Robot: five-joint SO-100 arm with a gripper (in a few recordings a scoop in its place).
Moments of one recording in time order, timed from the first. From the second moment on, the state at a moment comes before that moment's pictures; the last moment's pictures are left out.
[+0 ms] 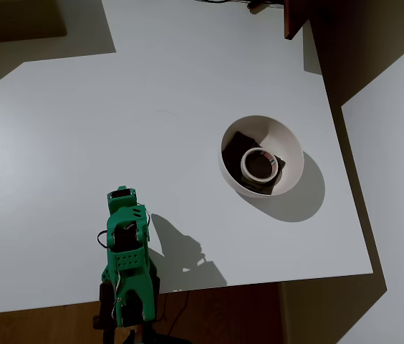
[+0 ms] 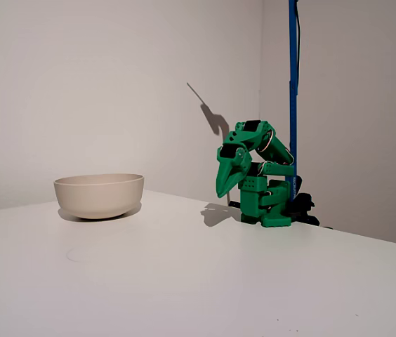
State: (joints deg) arm -2.5 194.1 164.0 69.9 -0.4
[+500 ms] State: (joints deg) arm -3.4 194.1 167.4 73.8 -0.4
